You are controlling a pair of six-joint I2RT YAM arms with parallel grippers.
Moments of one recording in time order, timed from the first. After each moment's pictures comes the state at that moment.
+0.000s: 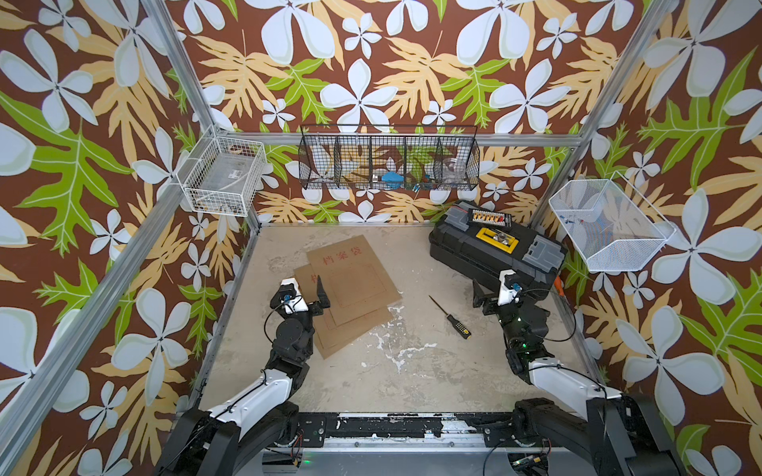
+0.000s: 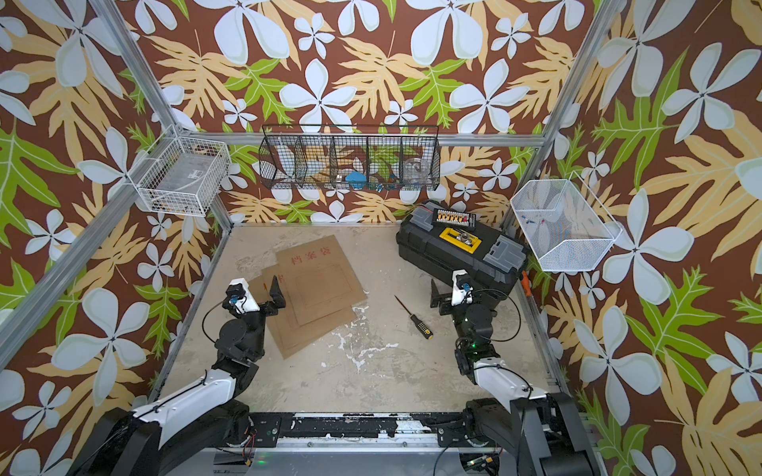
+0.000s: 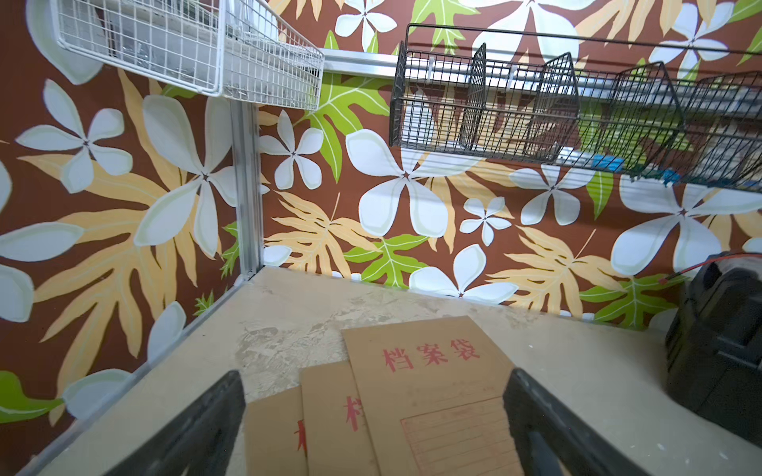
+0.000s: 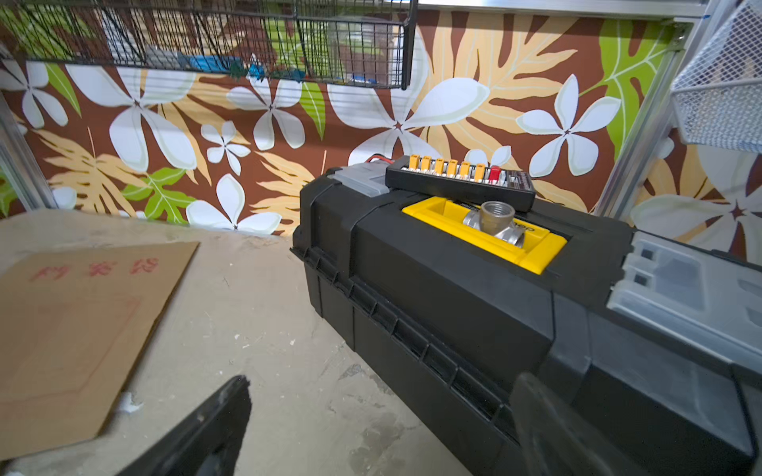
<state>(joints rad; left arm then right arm) -0.32 0.99 0.21 0.90 -0.47 -0.10 0.14 1.10 0.25 0.84 -0.02 -0.03</state>
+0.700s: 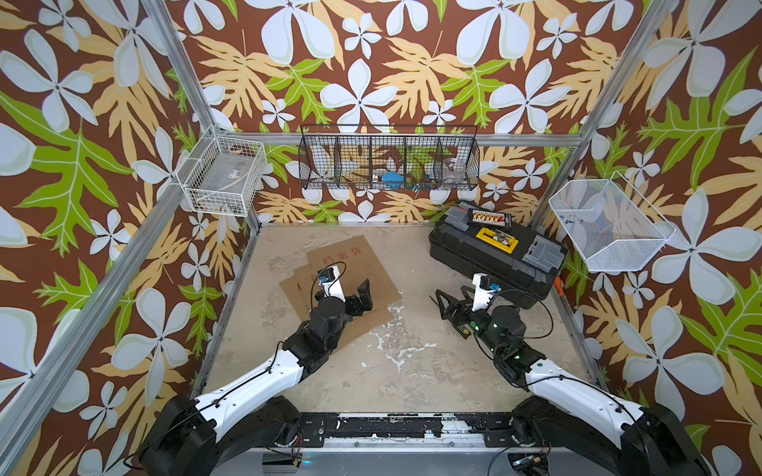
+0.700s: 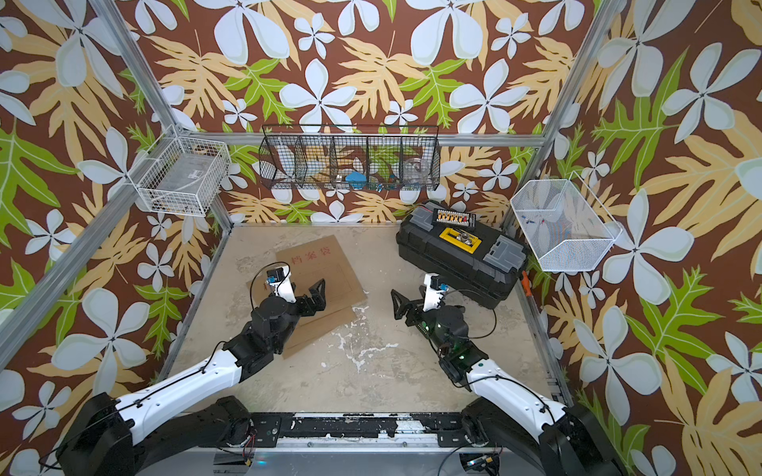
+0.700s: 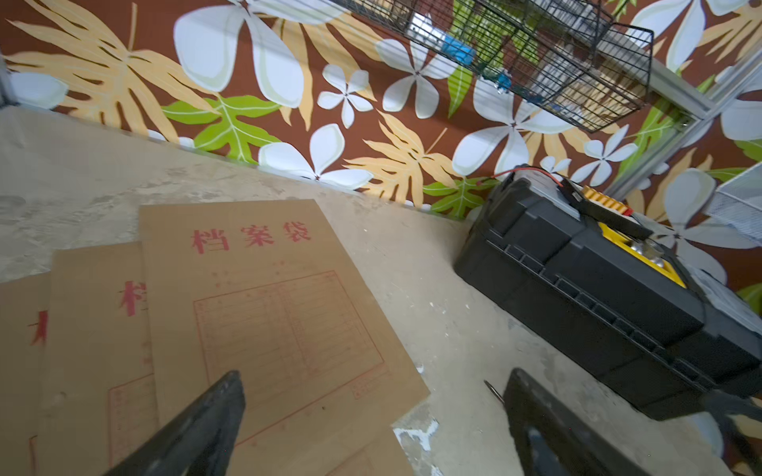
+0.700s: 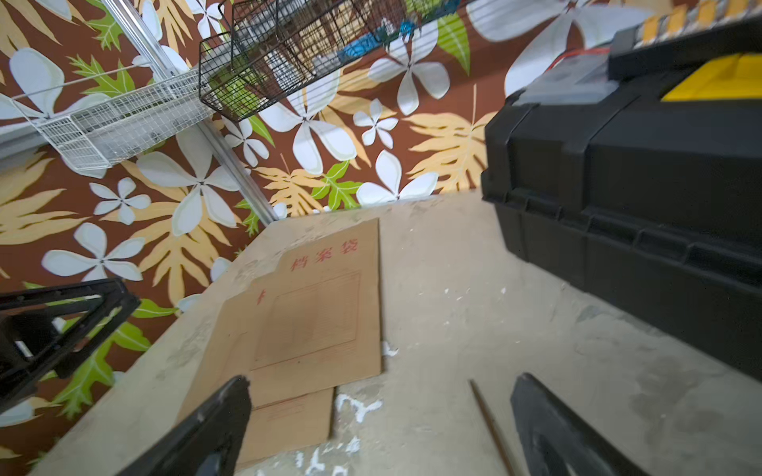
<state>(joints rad) -0.66 1.05 0.54 0.26 -0.42 -0.52 0.53 1.01 0.37 0.51 0.04 0.44</state>
